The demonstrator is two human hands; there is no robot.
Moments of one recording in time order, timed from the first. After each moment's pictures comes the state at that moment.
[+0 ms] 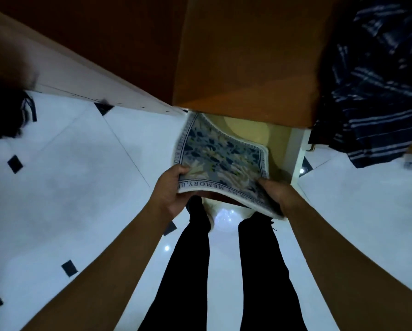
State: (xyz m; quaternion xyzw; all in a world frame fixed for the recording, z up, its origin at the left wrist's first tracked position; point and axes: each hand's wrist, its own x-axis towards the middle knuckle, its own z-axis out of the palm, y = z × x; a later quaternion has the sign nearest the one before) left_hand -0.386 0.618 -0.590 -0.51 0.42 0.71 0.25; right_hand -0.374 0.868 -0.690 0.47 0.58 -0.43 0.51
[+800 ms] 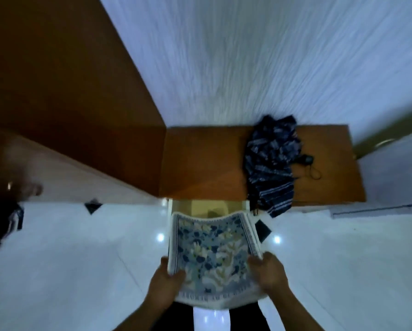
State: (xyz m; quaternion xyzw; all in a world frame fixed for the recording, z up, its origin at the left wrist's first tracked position) left_hand -0.323 0.634 -0.470 -0.34 0.77 0.40 0.36; right_hand -0.312 0.906 -0.477 0.40 0.74 -0.42 0.33
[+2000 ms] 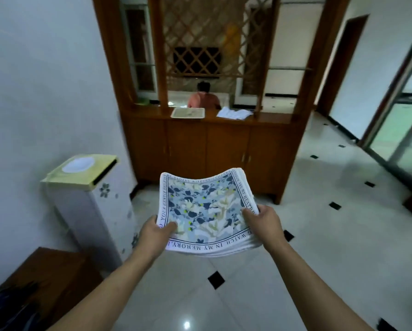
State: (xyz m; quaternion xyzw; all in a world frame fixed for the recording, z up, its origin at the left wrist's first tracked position) left_hand 0.075 0.945 -0.071 0.48 0.66 0.42 0.39; right_hand 0.346 0.963 -0.052 0.71 0.49 -0.33 -0.39
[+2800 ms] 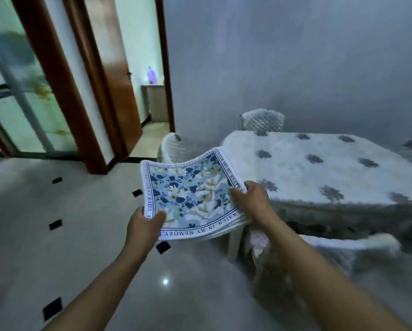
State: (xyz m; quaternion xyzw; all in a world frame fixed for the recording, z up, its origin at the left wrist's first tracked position) left_hand 0.692 0.900 -0.058 0.79 0.15 0.06 0.60; right_hand 0.729 0.630 -0.023 0.89 -0.09 0.06 -0.44
